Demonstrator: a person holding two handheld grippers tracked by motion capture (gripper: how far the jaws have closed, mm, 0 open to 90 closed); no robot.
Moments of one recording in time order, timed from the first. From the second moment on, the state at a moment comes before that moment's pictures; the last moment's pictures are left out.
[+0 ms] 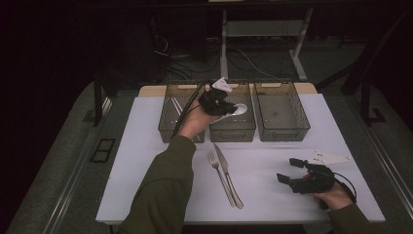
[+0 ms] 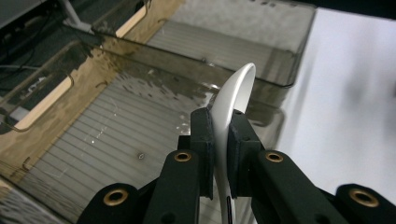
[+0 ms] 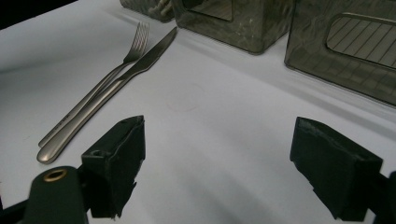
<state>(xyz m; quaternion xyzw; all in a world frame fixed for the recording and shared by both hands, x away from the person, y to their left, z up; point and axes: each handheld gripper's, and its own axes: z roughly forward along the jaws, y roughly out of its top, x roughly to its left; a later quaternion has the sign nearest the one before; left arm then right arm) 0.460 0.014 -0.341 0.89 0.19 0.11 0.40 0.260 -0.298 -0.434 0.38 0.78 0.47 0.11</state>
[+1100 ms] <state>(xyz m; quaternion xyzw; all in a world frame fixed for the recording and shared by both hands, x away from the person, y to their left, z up) 0.473 -0.009 -0.383 0.90 0.21 0.07 0.36 0.260 -0.297 -0.433 0.38 0.78 0.48 0.11</state>
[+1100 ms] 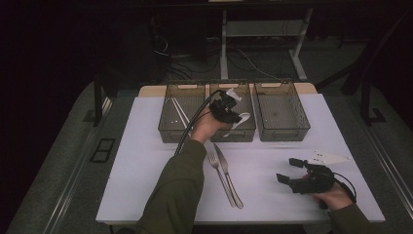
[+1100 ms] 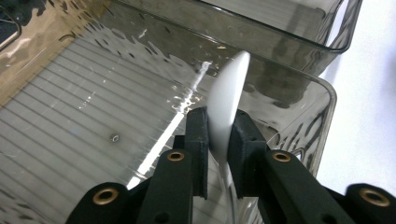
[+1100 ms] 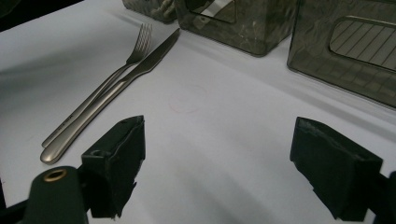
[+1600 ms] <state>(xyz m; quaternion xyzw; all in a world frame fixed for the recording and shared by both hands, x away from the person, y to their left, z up) 0.446 0.008 -0.355 0.88 0.21 0.05 0.43 0.261 -0.297 -0.434 0.39 0.78 0.48 0.11</state>
